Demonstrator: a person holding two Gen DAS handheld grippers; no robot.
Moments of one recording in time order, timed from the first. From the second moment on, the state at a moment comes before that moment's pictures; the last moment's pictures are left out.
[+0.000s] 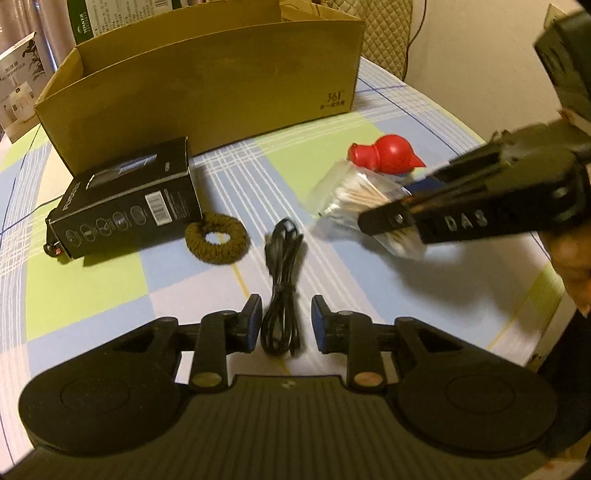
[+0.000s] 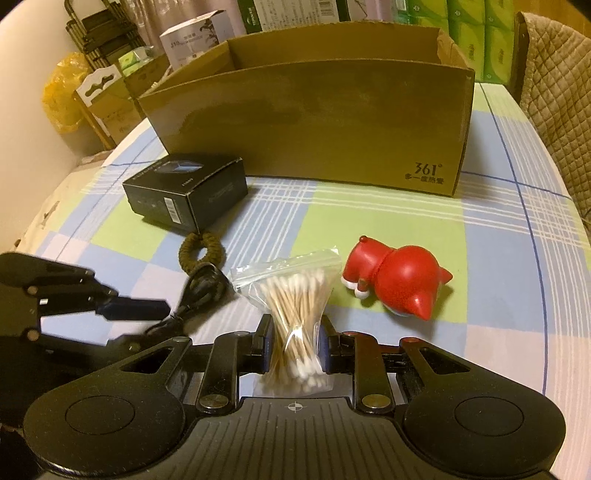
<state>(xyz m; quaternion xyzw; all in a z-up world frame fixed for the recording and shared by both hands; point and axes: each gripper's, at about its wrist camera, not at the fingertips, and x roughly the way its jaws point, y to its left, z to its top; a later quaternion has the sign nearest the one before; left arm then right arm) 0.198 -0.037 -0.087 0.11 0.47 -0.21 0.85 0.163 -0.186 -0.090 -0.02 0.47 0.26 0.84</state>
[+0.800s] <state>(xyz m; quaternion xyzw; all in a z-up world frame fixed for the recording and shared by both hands) 0.212 -0.031 -0.092 0.09 0.48 -0.18 0.85 0.160 -0.166 -0.106 -0.08 0.46 0.27 0.84</state>
